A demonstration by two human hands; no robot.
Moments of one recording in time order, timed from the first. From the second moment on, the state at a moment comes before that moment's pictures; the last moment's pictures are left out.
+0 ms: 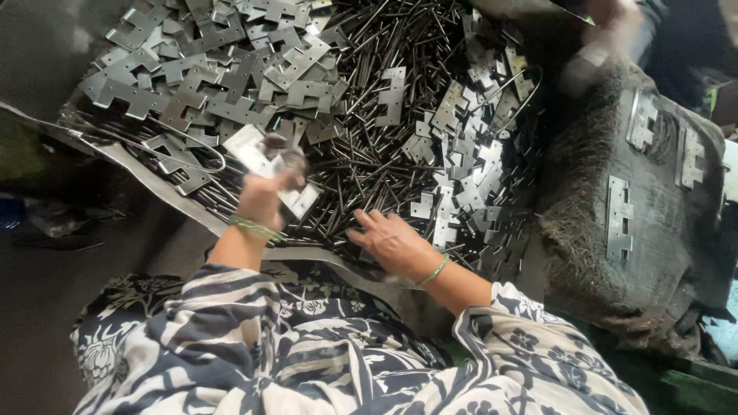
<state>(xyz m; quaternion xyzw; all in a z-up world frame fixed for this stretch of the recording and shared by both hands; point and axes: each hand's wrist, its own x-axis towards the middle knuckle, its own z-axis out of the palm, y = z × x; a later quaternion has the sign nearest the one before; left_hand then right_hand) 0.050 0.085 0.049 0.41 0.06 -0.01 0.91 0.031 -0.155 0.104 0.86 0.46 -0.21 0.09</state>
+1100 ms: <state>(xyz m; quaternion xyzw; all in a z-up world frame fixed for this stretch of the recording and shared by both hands) 0.010 0.081 0.069 0.27 0.29 0.02 0.92 0.028 -0.324 0.089 0.59 -0.20 -0.10 -0.78</state>
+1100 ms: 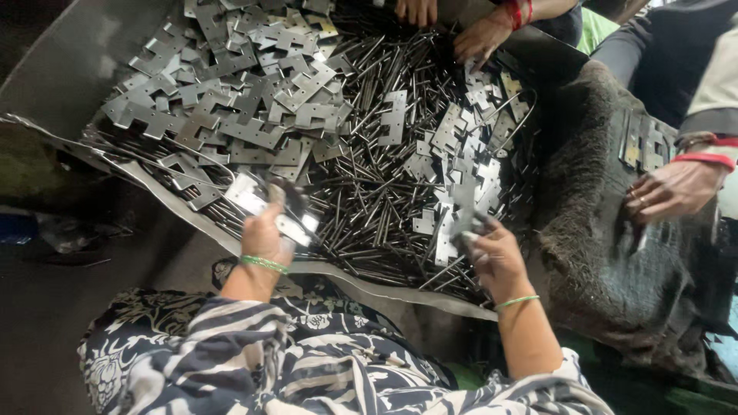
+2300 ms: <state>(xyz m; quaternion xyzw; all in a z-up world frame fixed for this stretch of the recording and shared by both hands) 0.106 0.063 0.004 0.98 0.07 0.07 0.16 0.062 -0.449 0.095 0.95 0.04 0.32 0.04</state>
